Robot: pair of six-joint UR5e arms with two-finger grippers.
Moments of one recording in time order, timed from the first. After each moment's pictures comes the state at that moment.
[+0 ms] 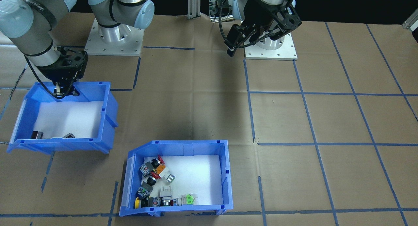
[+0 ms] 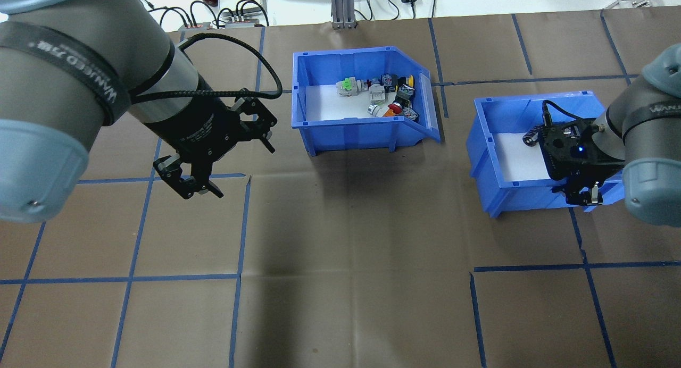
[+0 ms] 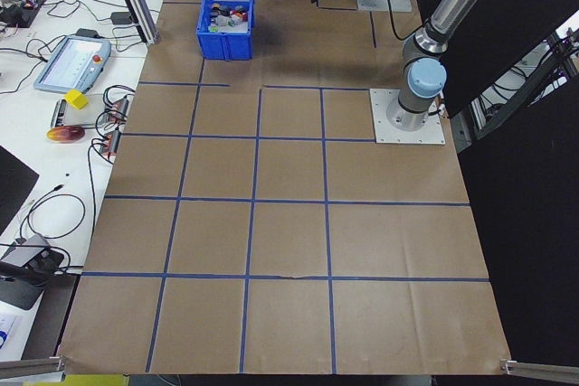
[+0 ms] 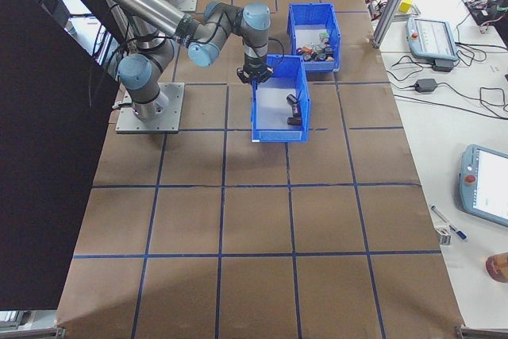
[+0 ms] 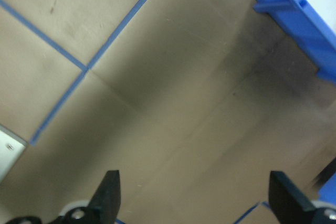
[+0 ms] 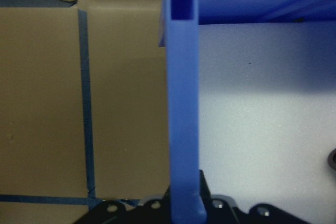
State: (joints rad) left arm -1.71 -1.38 -1.74 -1.60 1.41 -0.67; right arm 1.23 -1.69 2.14 -1.99 -1.57 -1.93
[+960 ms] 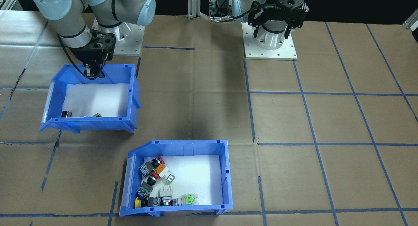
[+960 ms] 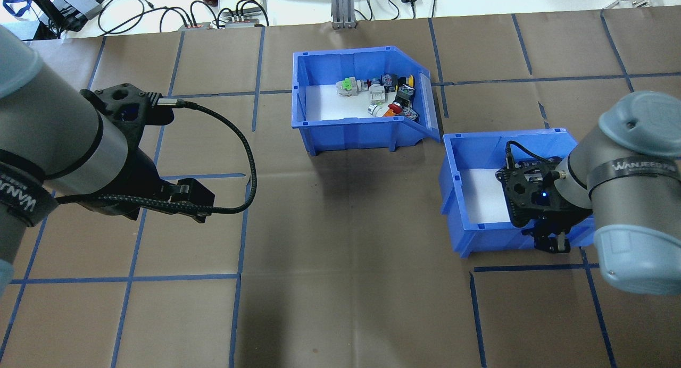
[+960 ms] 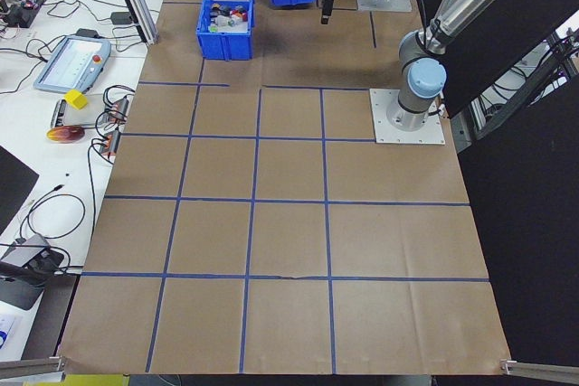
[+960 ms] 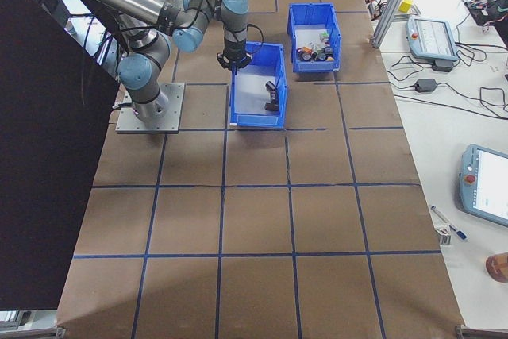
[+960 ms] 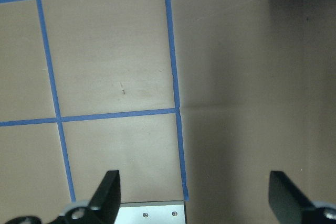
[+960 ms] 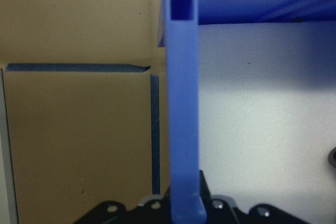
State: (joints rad) left arm -1.59 -1.20 -1.88 -1.60 1.62 0.03; right arm 1.42 -1.84 2.25 -1.92 -1.57 -1.70
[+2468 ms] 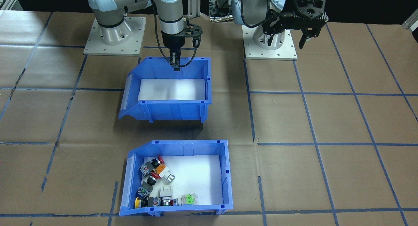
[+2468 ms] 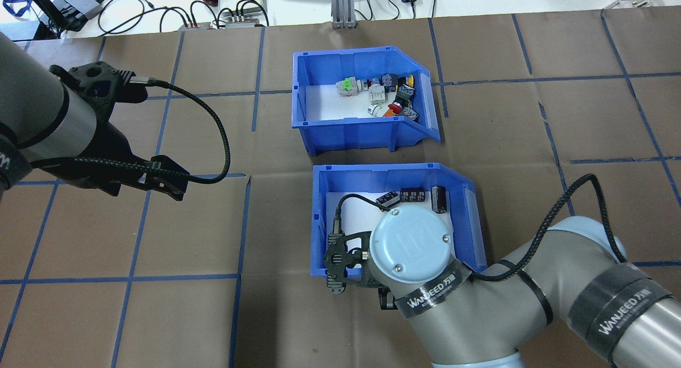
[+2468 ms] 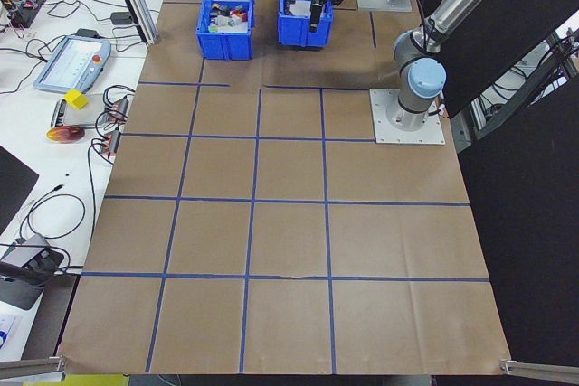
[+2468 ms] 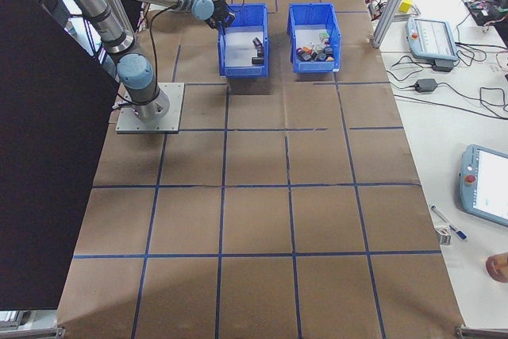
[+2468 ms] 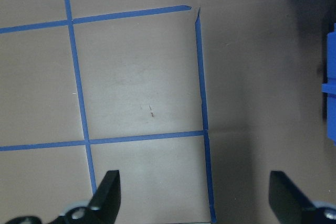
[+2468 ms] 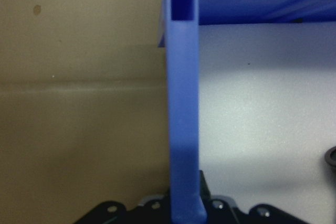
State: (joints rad) left arm -1.51 -1.24 -1.86 -1.56 1.60 0.16; right arm 2.10 -1.67 2.25 -2.25 -1.59 -1.01
